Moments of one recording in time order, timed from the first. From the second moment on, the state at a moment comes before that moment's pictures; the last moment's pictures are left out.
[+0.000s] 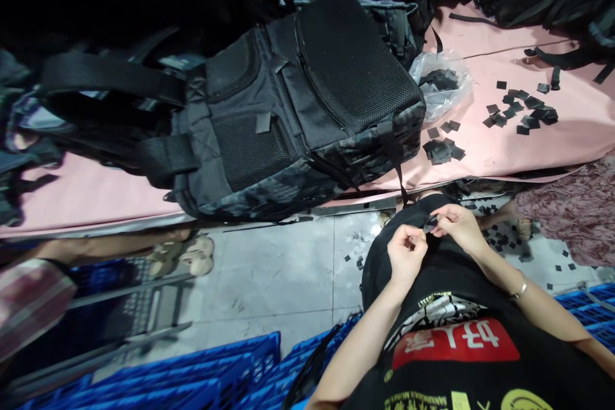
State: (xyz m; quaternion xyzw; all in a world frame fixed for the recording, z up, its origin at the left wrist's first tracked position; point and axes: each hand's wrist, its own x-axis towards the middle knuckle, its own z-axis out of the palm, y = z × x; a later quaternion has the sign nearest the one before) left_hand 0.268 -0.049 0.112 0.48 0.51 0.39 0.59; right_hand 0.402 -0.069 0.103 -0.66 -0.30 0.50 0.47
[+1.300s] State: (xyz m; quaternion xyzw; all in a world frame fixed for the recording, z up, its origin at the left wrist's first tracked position) left_hand 0.279 -0.040 0.110 0.47 0.44 0.36 0.67; right_hand 0.397 -0.052 0.116 -0.62 -0.19 0.47 0.61
